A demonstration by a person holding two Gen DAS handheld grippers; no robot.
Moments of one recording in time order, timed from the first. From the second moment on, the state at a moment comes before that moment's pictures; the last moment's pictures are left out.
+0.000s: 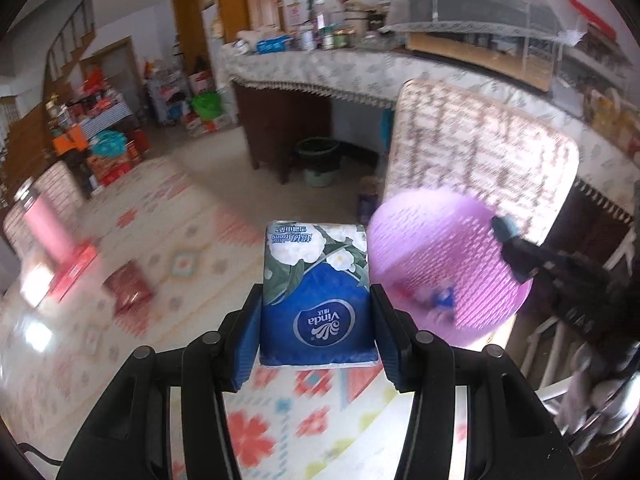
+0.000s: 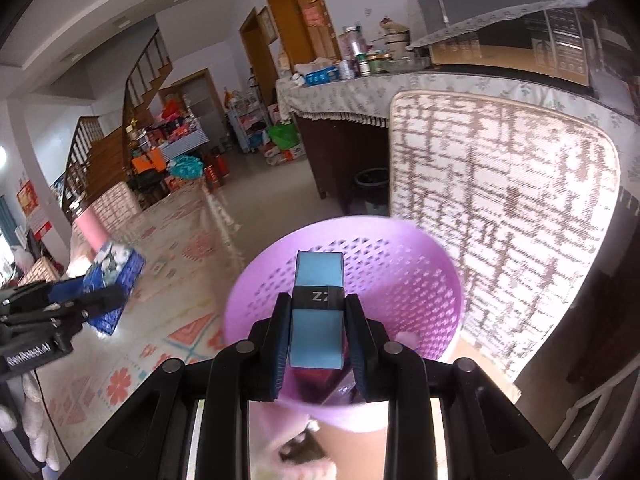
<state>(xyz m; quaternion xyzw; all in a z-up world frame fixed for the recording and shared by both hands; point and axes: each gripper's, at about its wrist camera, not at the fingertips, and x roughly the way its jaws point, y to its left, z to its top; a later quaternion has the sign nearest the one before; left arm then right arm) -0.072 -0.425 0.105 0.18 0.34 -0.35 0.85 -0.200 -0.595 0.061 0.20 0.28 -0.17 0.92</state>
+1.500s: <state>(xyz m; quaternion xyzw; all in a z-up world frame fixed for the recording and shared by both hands) 0.062 -0.146 0.088 0.10 0.44 -0.19 0.87 -0.083 -0.444 0.058 0.19 0.37 -0.01 0.91</state>
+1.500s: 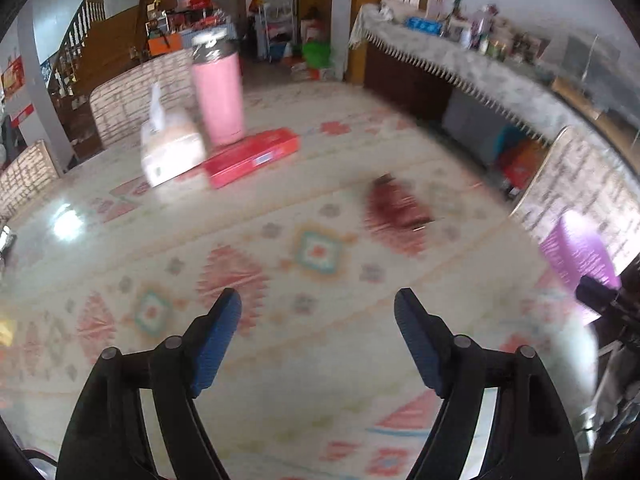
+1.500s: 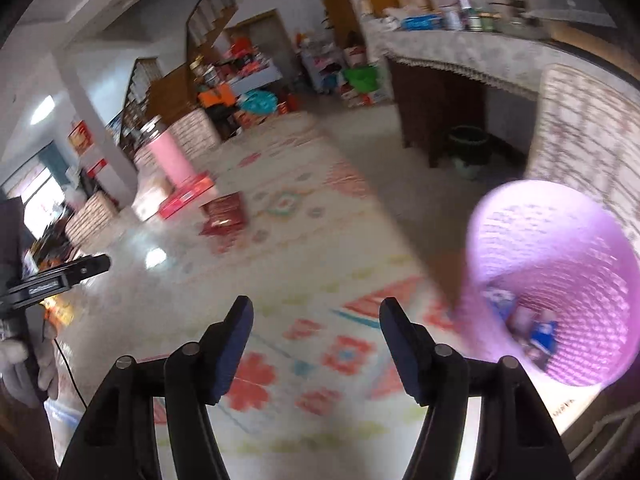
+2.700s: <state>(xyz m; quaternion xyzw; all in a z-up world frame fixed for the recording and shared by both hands) 0.320 -0.179 0.032 0.22 0.42 -0.18 0.86 0.116 -0.351 0.010 0.16 0.41 0.06 0.90</state>
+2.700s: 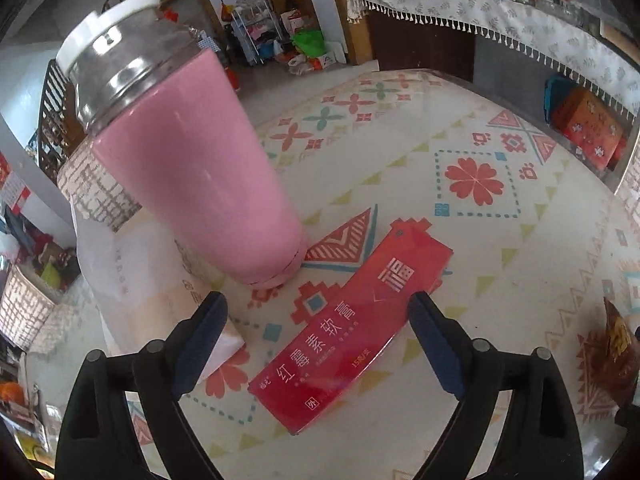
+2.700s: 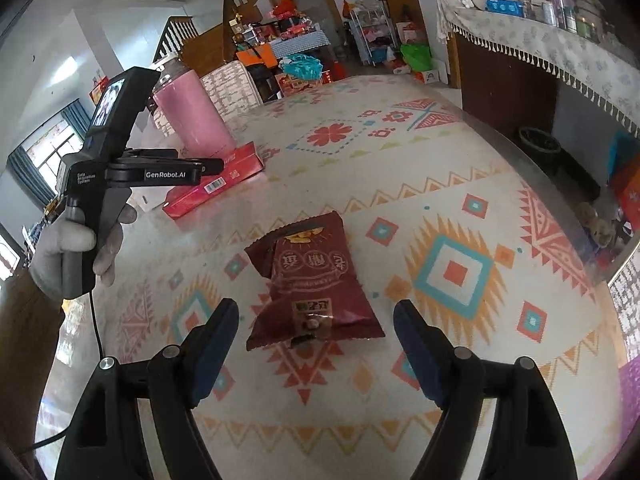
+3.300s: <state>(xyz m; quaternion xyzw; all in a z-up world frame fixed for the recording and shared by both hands) 0.323 -0.173 0.041 0.23 0.39 -0.14 0.88 0.115 -0.351 0.010 0.16 0.41 0.06 0.90</state>
